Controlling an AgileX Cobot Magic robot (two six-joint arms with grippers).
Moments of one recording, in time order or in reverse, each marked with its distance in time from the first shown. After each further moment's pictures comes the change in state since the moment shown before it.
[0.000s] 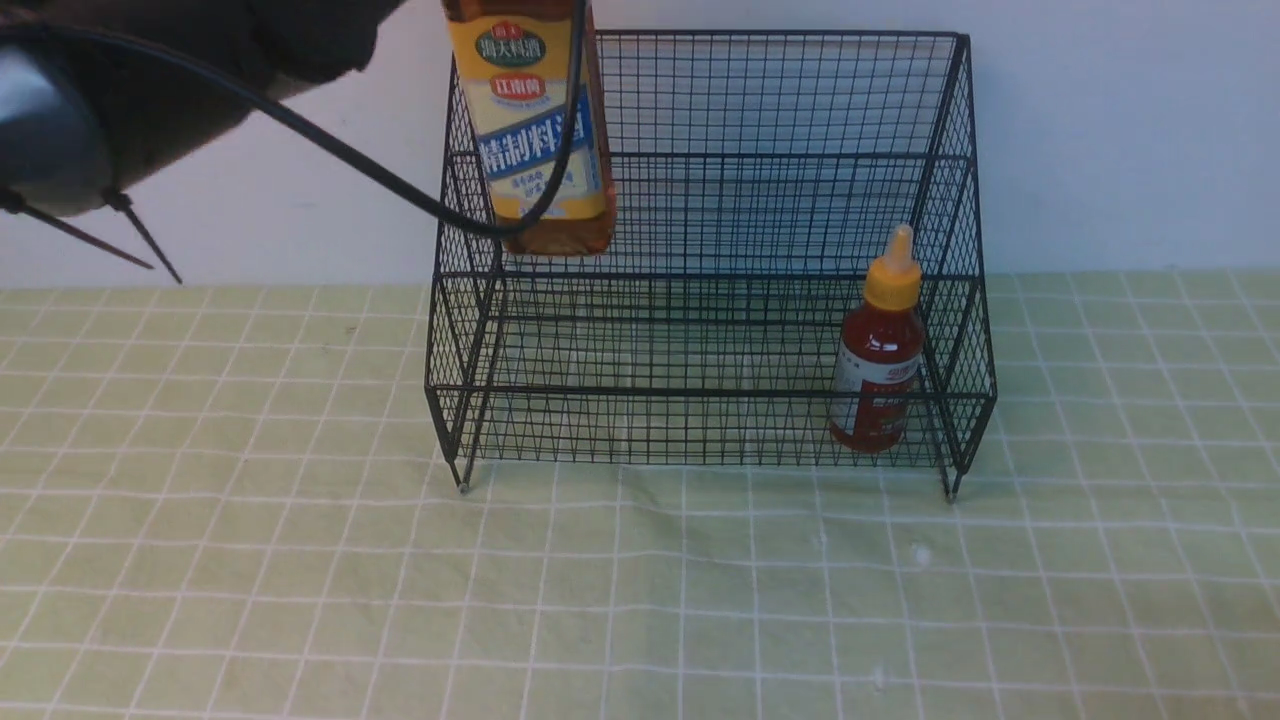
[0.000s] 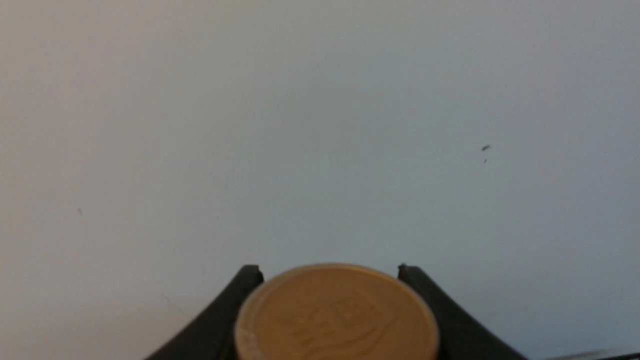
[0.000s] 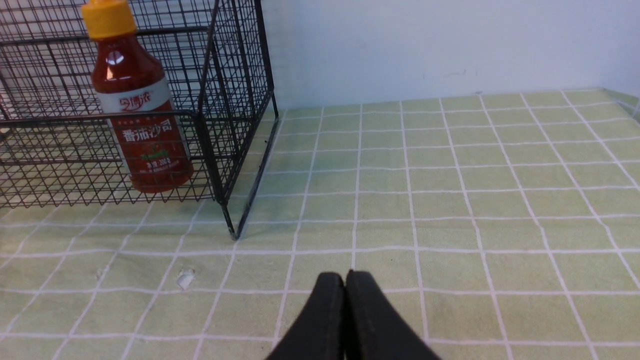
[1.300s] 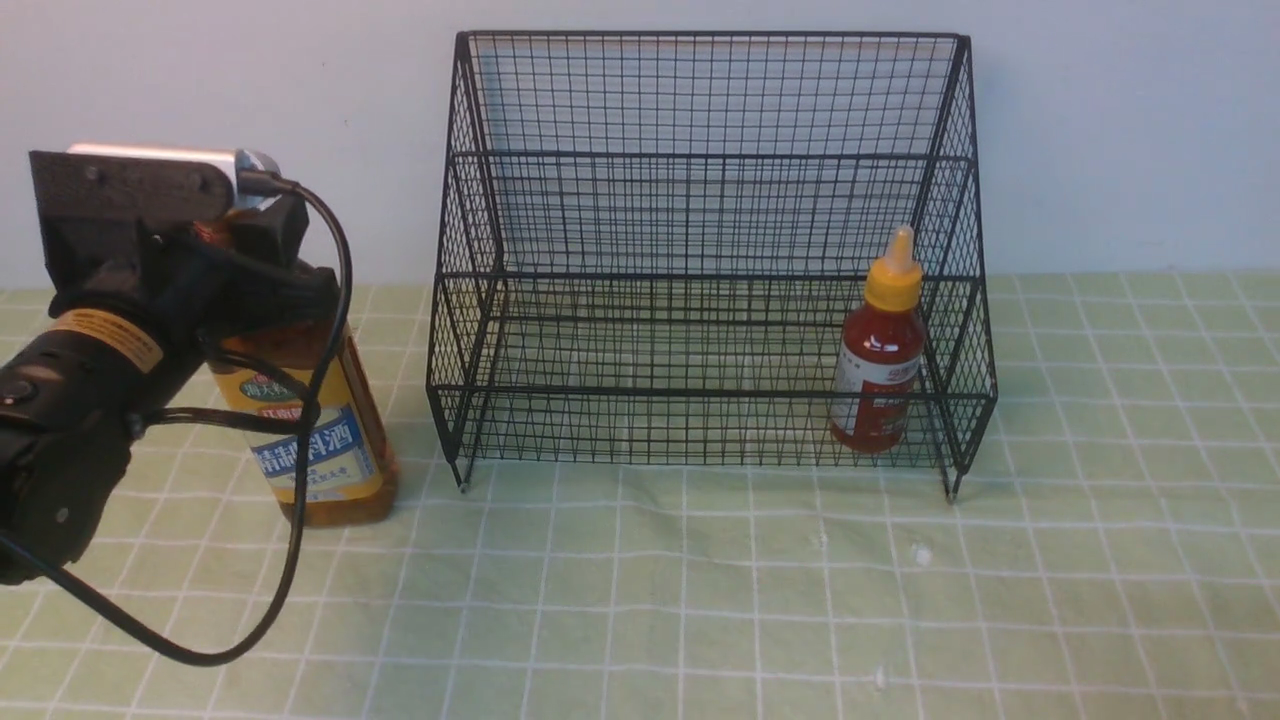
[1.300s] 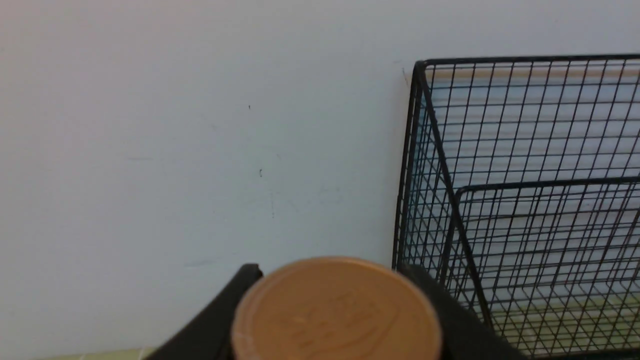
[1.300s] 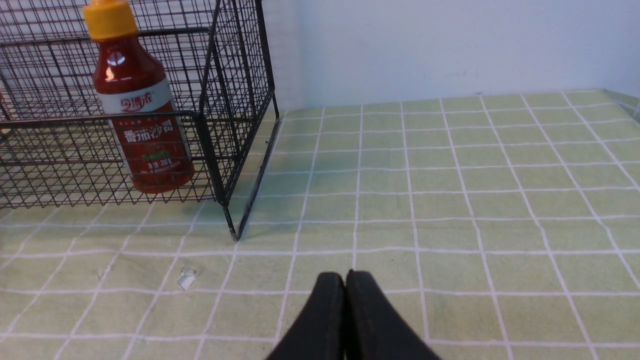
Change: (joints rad) right arm 0.000 0.000 0.000 0.000 0.000 0.000; left arm 0.317 -0.260 0.904 0.633 -0.477 -0.546
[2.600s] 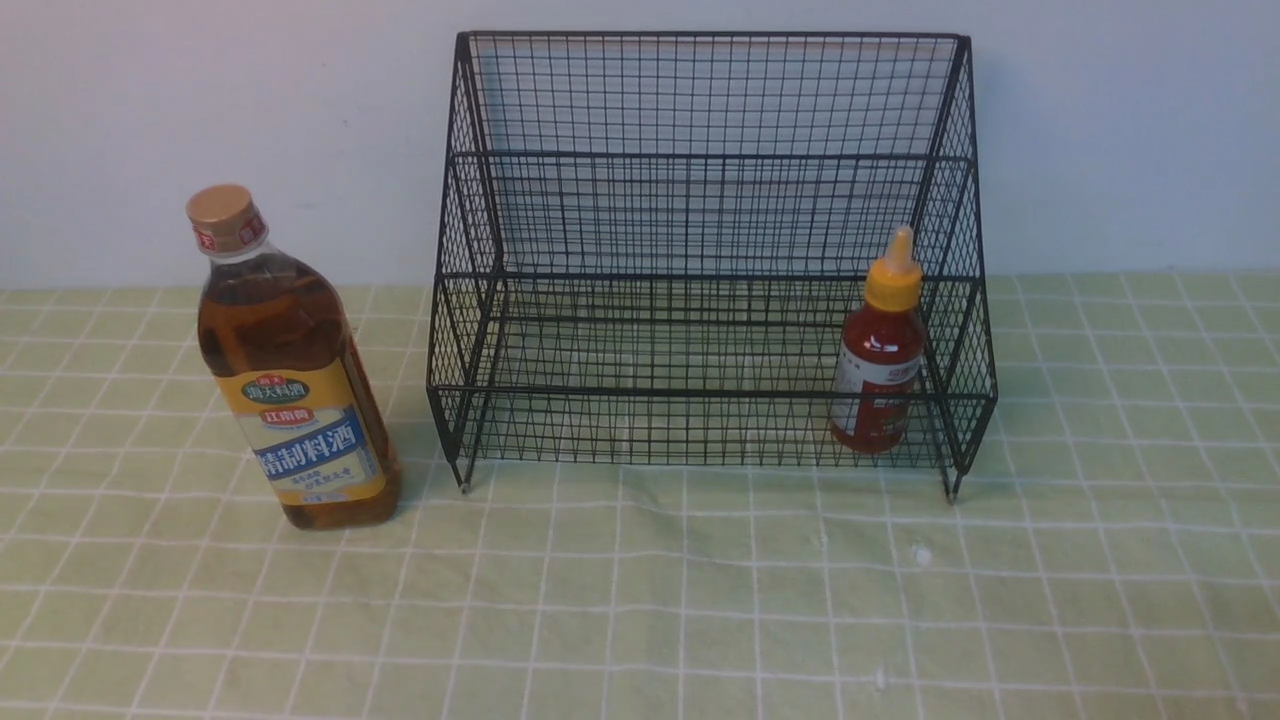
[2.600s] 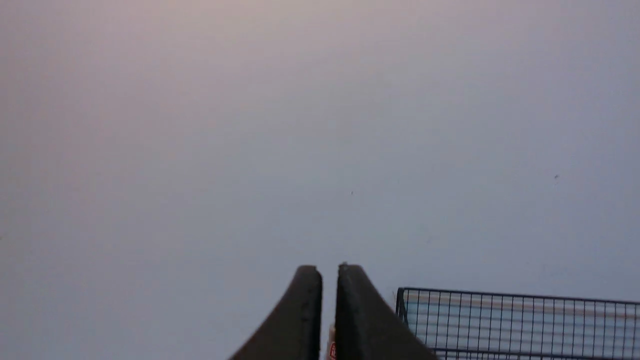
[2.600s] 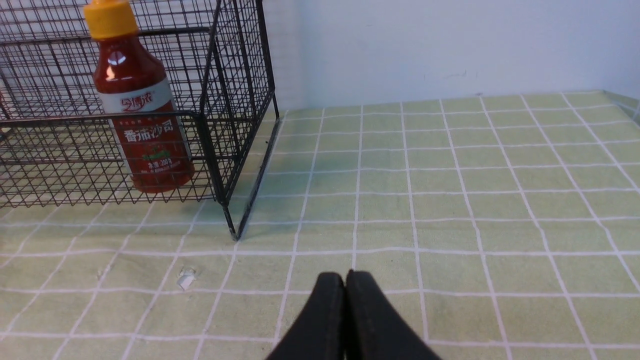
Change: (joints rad) right arm 0.000 0.000 0.000 0.000 0.000 -0.003; left arm 0.000 -1.175 0.544 -0.183 0.177 0.087
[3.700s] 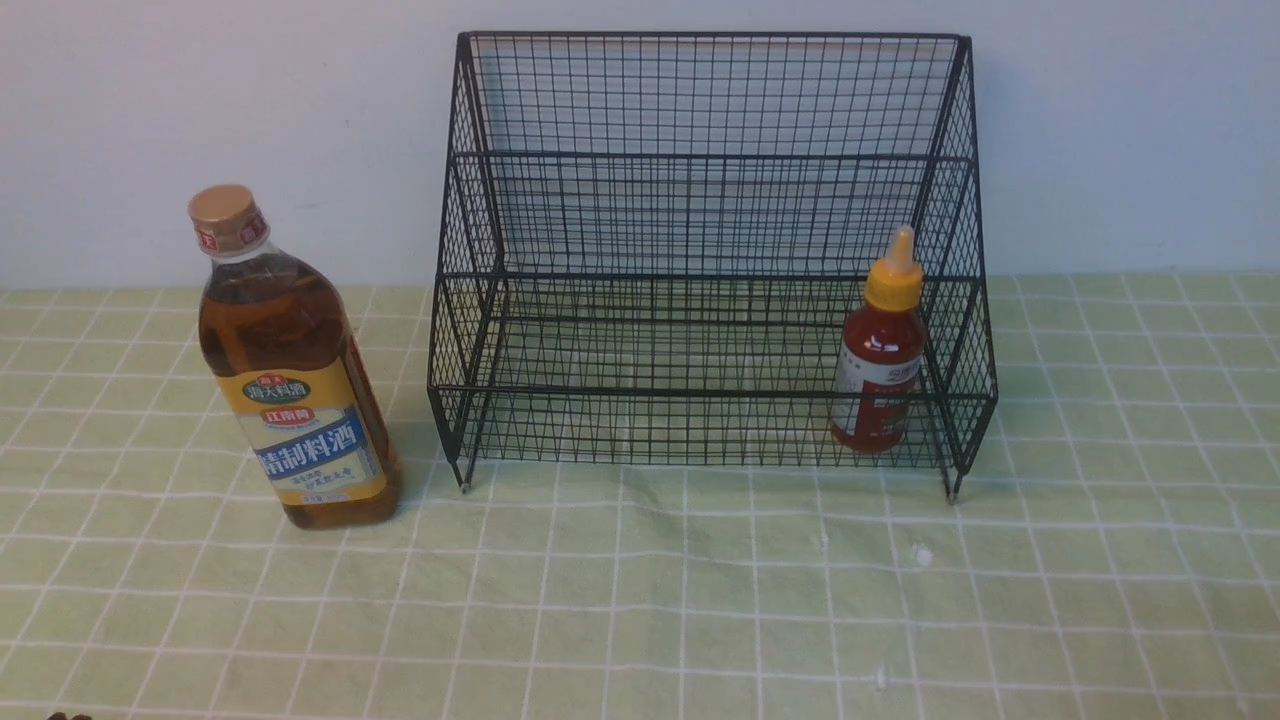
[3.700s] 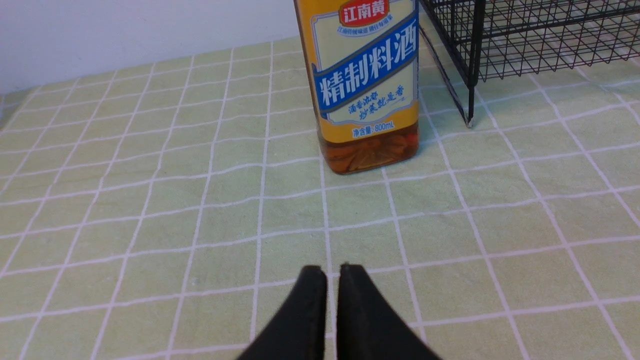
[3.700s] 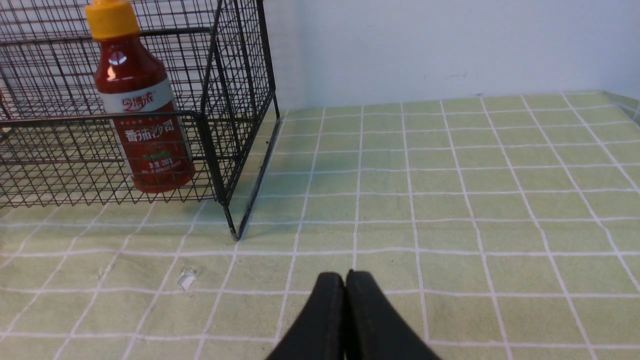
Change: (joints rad) right arm 0.000 0.000 0.000 0.000 0.000 -0.001; left arm 0.000 -0.324 0.144 0.045 0.881 0.177
